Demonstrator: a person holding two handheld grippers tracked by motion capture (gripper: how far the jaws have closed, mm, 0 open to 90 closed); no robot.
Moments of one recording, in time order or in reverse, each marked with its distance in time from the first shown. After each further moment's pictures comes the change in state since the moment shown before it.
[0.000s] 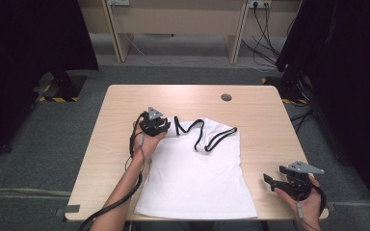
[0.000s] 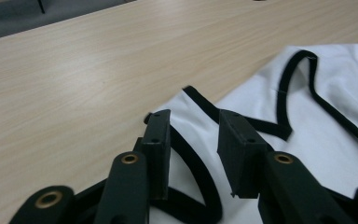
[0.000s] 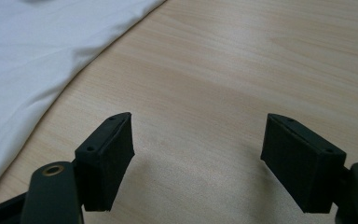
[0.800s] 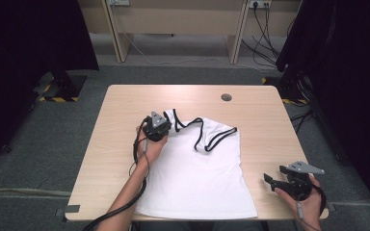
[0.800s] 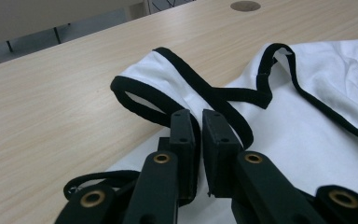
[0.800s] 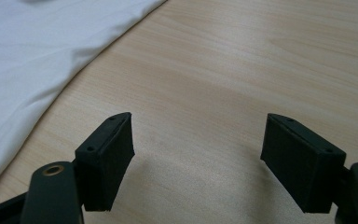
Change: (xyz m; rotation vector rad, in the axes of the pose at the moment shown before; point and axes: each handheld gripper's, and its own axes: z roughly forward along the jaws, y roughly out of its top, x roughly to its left) left arm -0.029 -0.028 -0.014 -0.123 0.046 0.075; right arm 0.000 0.000 0.000 -0.004 -0.003 -0.004
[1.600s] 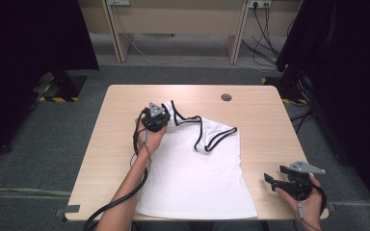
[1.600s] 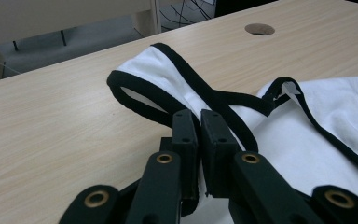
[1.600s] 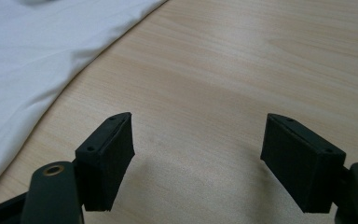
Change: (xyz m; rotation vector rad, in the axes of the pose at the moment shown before) left arm 0.015 0.020 0.010 -0.032 0.014 -0.048; right arm -0.001 0.000 0.000 -0.003 0.004 0.006
